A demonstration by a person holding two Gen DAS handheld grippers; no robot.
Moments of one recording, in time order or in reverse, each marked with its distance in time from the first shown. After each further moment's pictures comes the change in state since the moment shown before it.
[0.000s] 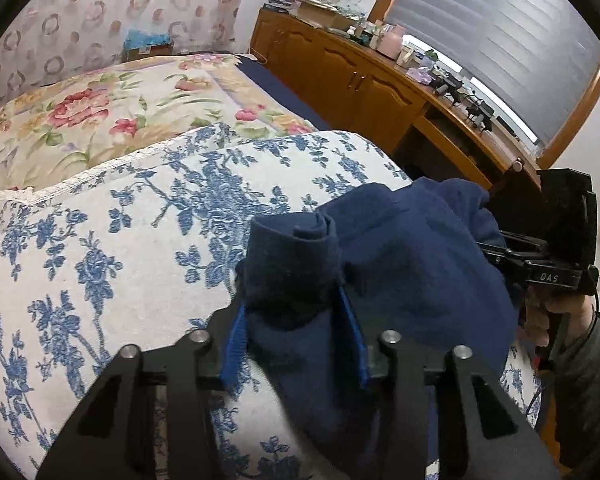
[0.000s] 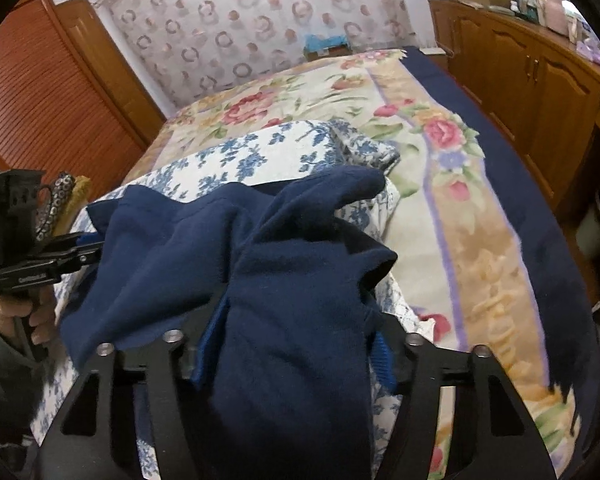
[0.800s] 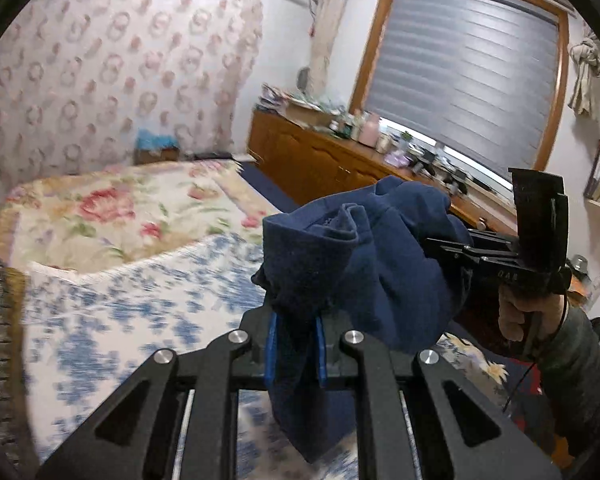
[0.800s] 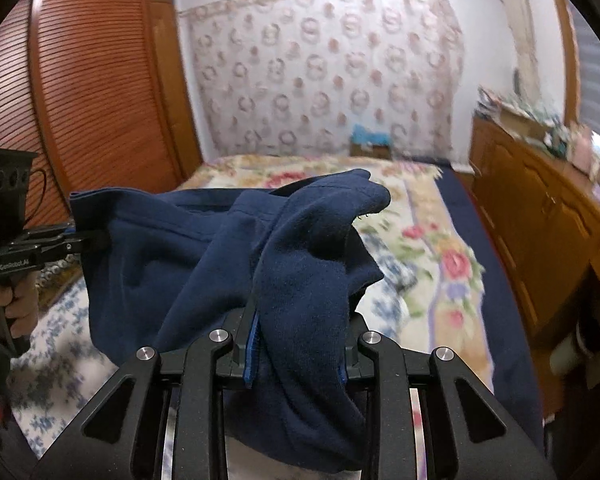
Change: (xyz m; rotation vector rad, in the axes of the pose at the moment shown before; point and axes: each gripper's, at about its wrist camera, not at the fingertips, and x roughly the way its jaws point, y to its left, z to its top) left arm -0.165 -0.016 -0.014 0.088 -0.372 0.047; right arm -0.075 0.109 0.041 -0.314 -0.275 -0.009
